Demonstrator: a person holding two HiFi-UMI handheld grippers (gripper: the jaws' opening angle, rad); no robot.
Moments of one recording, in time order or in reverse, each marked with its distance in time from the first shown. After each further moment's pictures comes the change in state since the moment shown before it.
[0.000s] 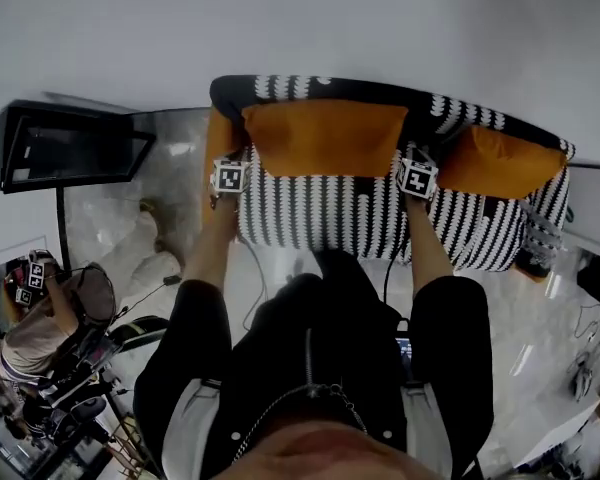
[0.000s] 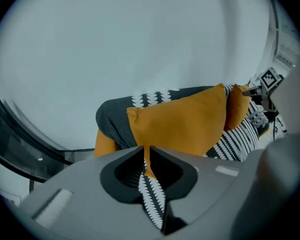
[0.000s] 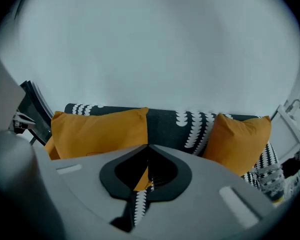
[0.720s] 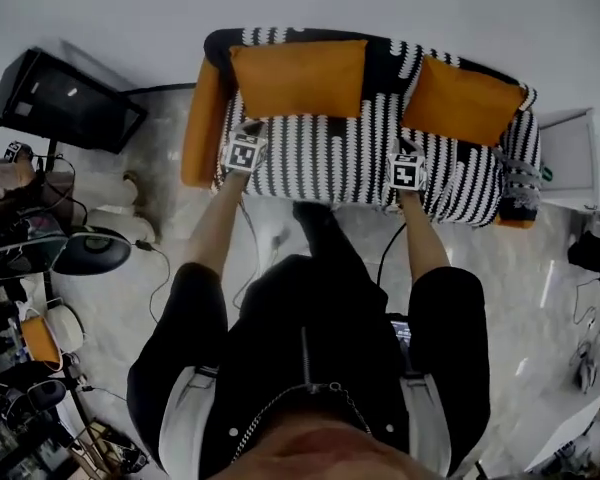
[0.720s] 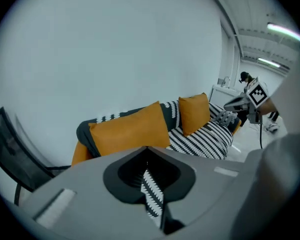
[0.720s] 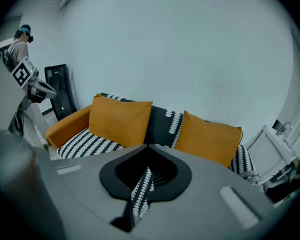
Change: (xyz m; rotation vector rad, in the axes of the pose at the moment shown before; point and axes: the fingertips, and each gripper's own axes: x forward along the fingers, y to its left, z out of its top) left arm -0.189 -0.235 -0.105 0.159 -0.309 -0.142; right arm -0.236 -0.036 -0.192 -0.225 -0.180 0.037
